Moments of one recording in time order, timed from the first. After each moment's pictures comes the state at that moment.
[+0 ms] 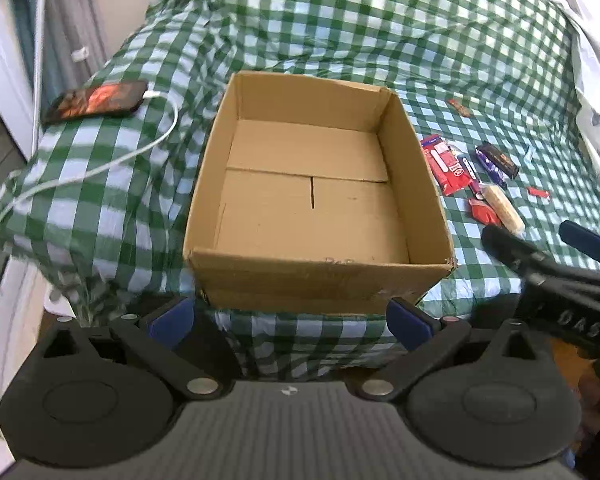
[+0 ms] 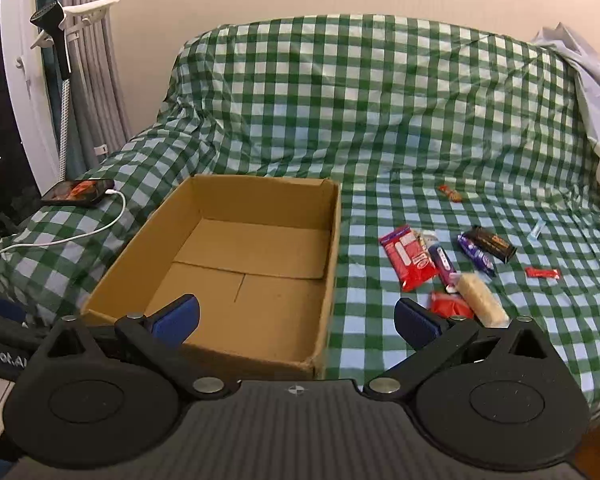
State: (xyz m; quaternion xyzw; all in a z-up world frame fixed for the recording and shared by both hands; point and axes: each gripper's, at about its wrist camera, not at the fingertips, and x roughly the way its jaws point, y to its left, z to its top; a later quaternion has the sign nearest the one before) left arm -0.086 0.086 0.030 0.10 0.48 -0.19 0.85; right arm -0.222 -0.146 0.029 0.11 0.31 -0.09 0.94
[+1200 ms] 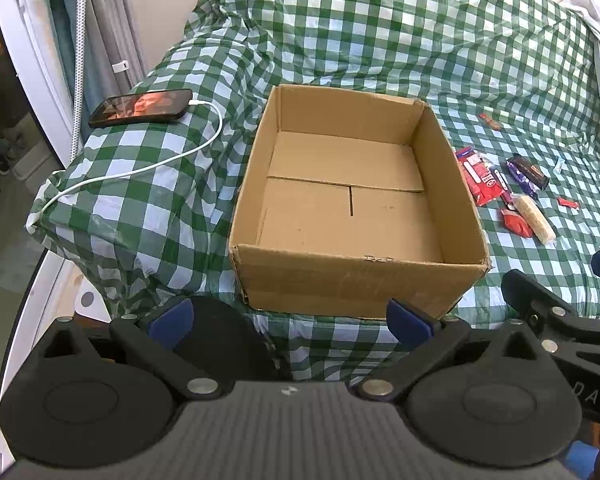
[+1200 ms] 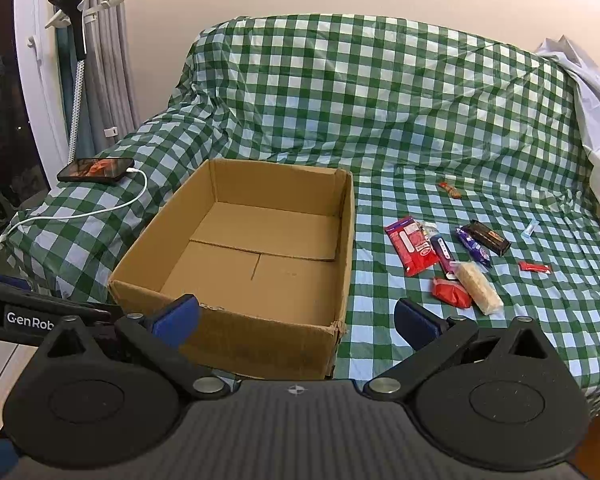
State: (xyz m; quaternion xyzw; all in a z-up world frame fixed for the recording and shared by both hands) left arm -0.100 0.140 0.011 0.12 0.43 -0.16 0.88; right arm -0.245 -0.110 0.053 0.10 0.33 -0.09 0.93
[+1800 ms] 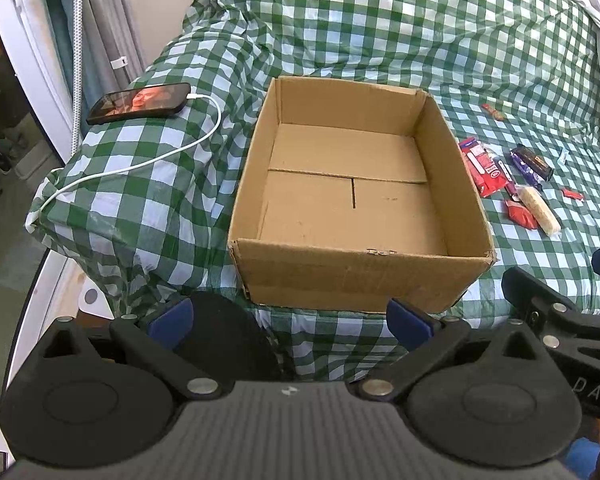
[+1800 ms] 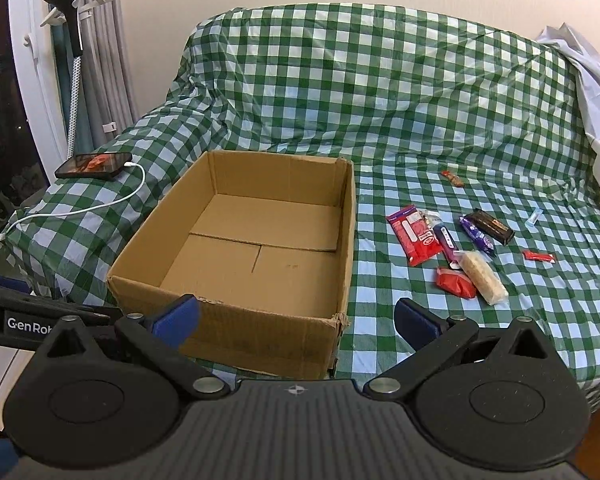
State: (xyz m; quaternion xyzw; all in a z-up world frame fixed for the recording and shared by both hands) left arm -0.096 0.137 0.006 0.13 0.44 -0.16 0.87; right arm -0.239 -0.114 0.049 0.11 0.34 -0.09 0.93
